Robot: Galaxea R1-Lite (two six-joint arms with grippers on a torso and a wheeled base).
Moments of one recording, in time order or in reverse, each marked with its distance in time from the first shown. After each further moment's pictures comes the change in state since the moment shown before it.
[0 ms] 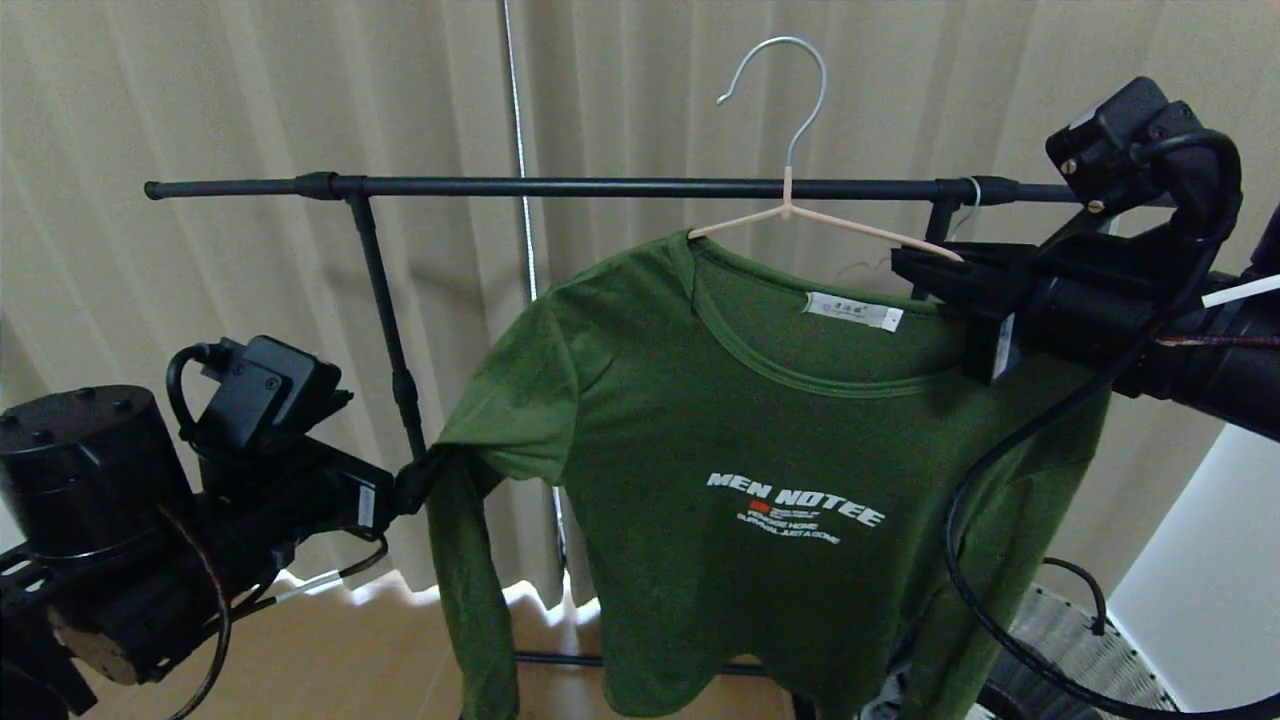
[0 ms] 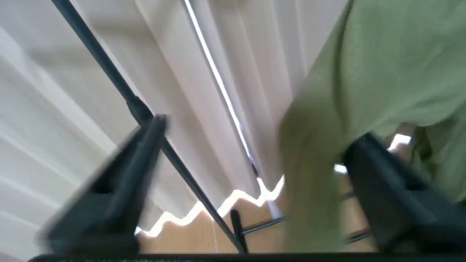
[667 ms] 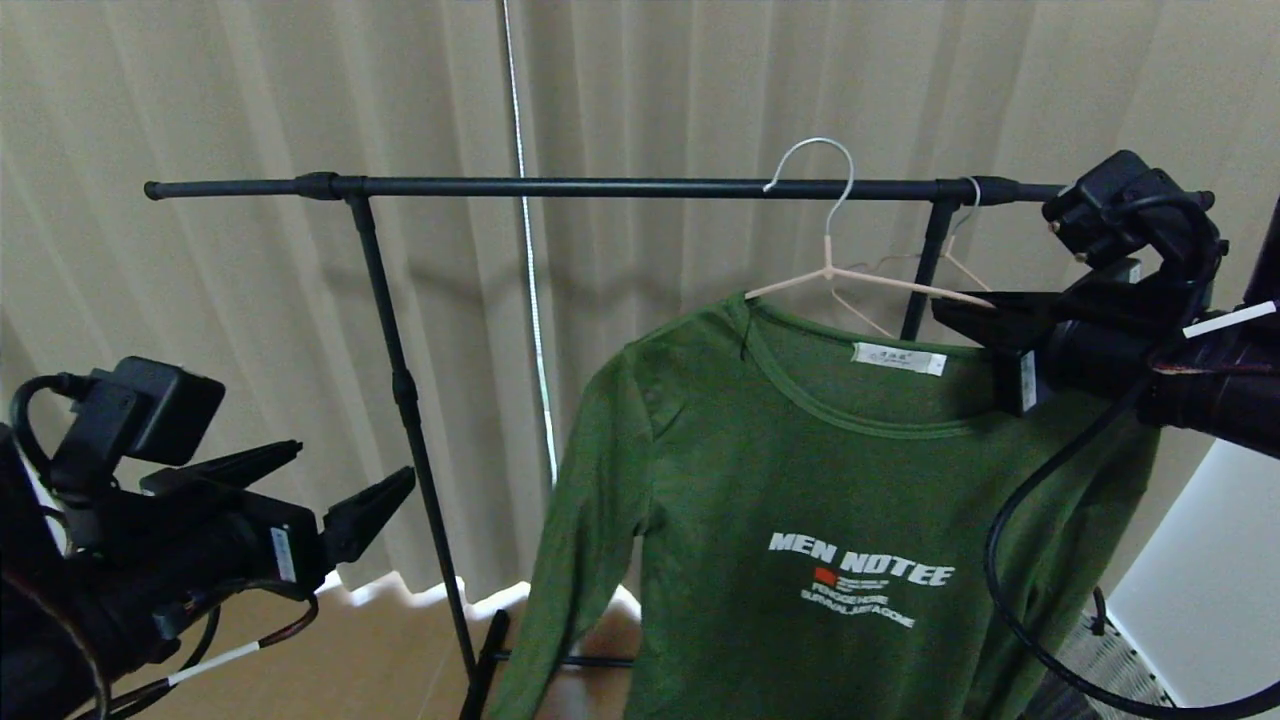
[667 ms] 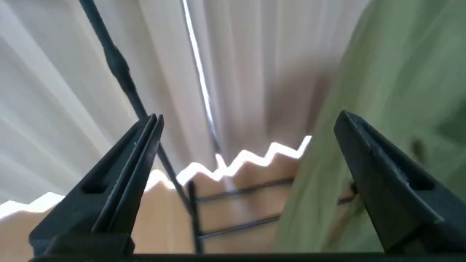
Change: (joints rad) left arm -0.021 -0.263 0.029 0.316 0.002 -0.252; right arm -0.121 -0.008 0.045 0.106 -0.040 -0.002
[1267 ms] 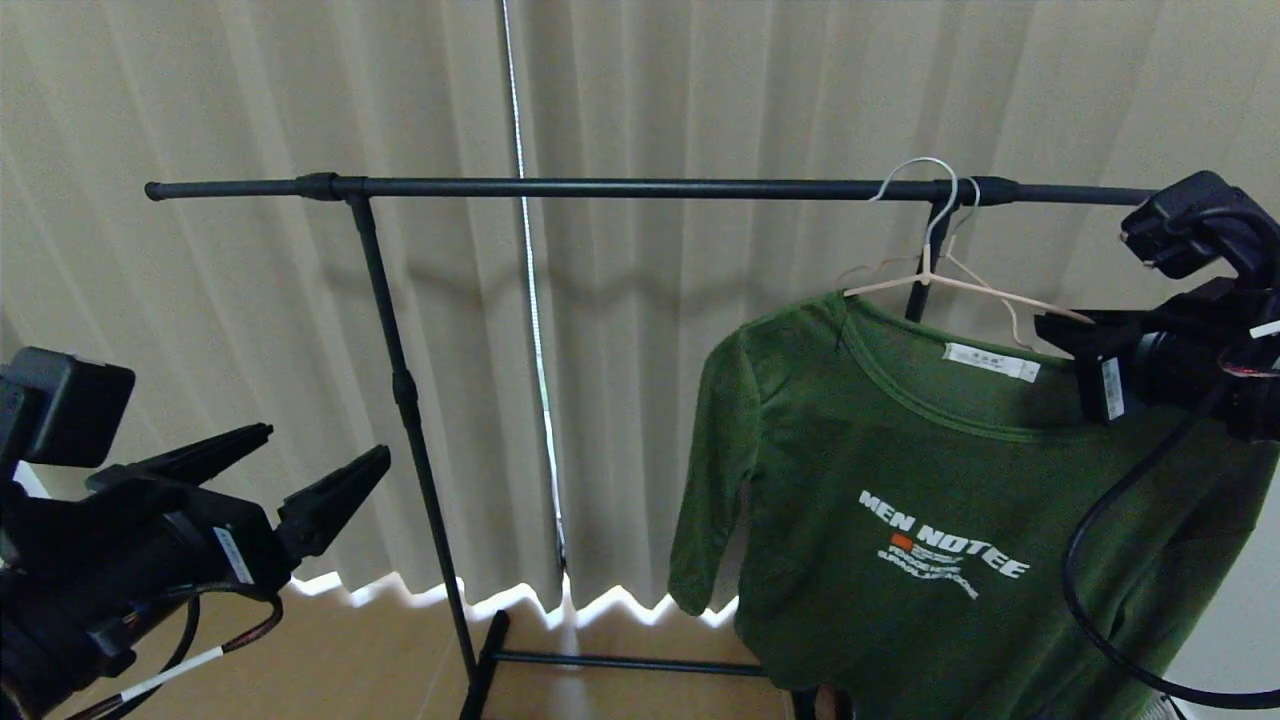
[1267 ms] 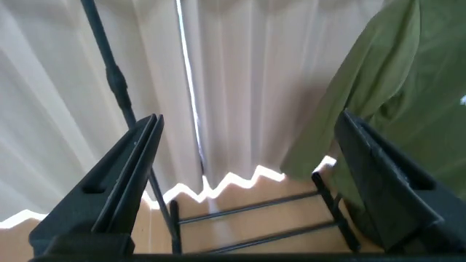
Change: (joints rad) left arm -0.003 -0.070 0.040 -0.096 -0.010 -0.033; right arm -0.145 -0.067 0.025 0.113 -0.104 0.003
